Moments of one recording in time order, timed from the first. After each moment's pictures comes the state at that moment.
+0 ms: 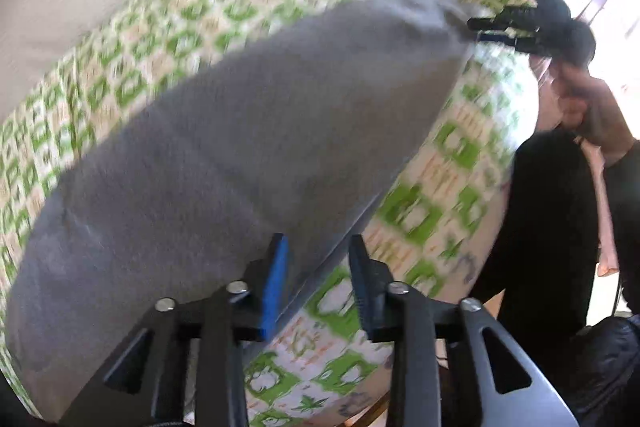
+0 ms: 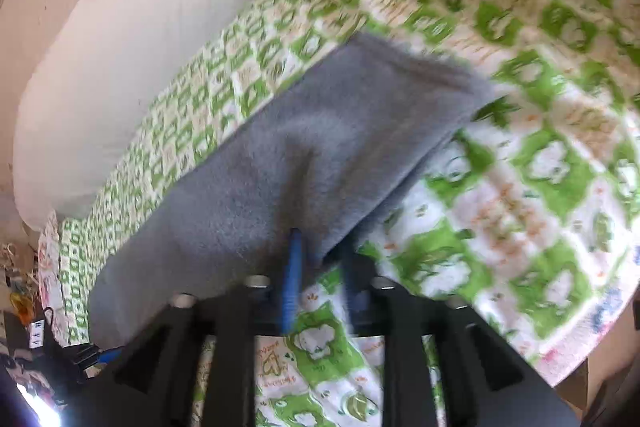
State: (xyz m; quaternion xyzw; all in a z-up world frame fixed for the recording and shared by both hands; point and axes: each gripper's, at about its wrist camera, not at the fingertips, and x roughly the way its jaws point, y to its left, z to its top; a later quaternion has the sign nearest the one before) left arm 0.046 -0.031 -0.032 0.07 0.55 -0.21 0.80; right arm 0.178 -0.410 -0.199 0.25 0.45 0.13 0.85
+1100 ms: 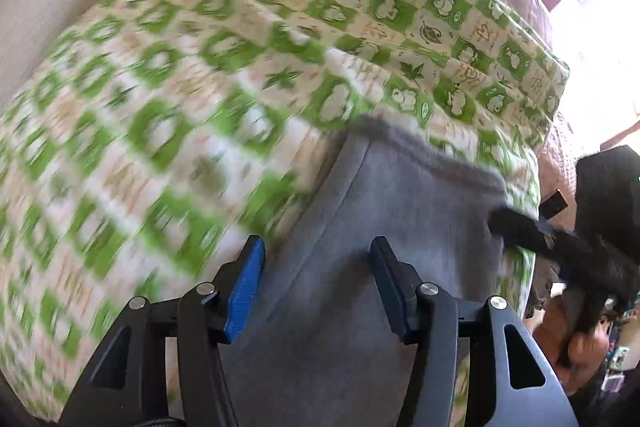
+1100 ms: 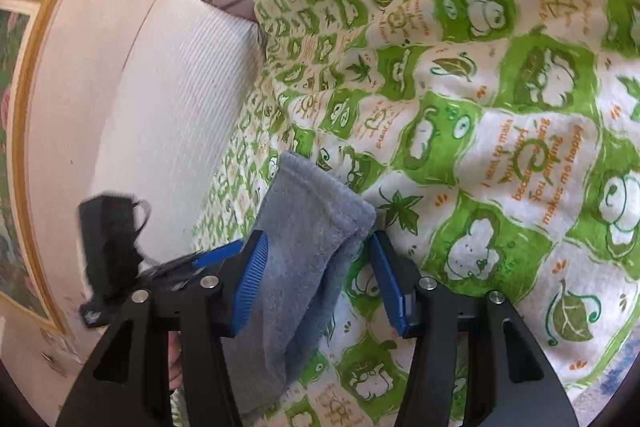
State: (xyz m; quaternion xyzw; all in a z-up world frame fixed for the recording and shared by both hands) left arm 0.312 -0.295 -0.084 0.11 0.58 -0.35 0.73; right arm 0.192 -0.495 -0.238 0.47 0.33 0.13 0.81
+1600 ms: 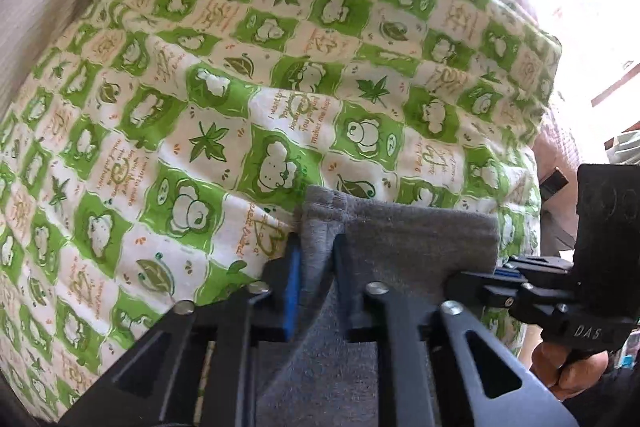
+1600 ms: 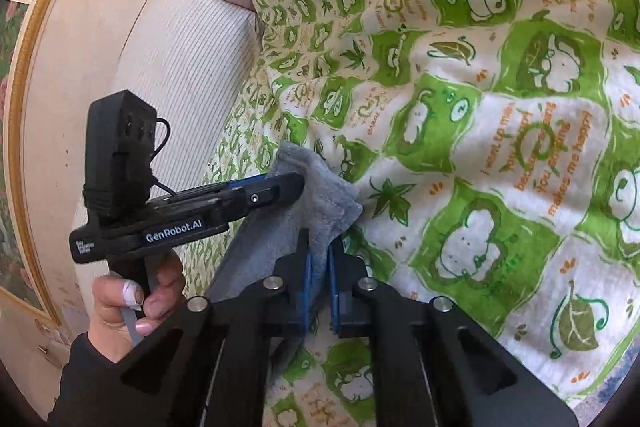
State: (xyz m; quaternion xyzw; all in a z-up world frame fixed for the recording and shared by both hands) left arm 0.313 -0.346 -0.087 0.15 0.56 -0.39 0.71; right arm 0.191 -0.488 -0.243 0.45 0.35 0.14 0.81
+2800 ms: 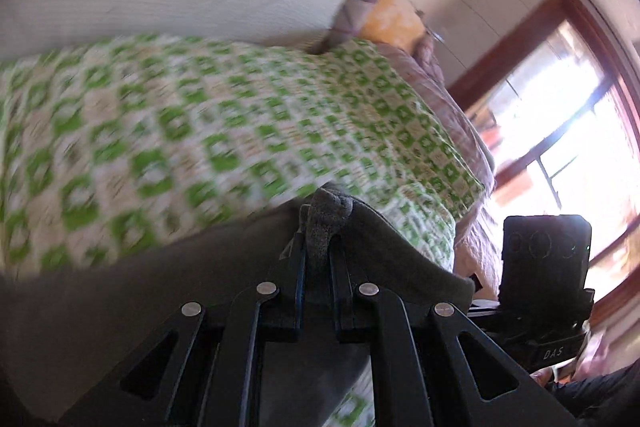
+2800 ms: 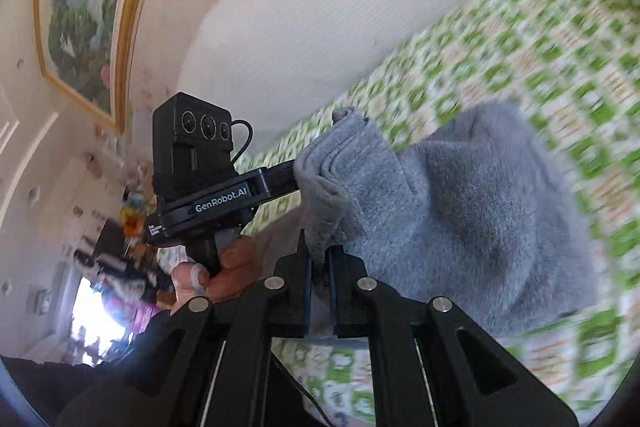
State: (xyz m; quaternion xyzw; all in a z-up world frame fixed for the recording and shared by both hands) left arm 0.154 0.027 -0.049 -0.21 0.44 -0.30 0.82; right arm 0.113 -0.204 -0.138 0.26 0.38 0.45 0.77
